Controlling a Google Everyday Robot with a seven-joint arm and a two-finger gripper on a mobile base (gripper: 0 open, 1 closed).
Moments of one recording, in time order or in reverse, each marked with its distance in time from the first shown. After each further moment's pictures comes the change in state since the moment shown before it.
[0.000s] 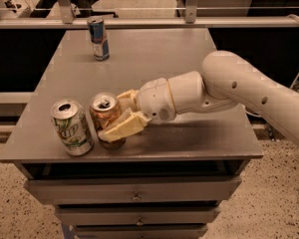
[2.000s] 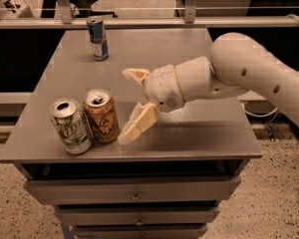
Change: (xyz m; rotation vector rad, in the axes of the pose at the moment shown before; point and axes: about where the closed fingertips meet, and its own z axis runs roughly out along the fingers) arm -0.008 -0.022 -0.025 0.089 0.105 -0.089
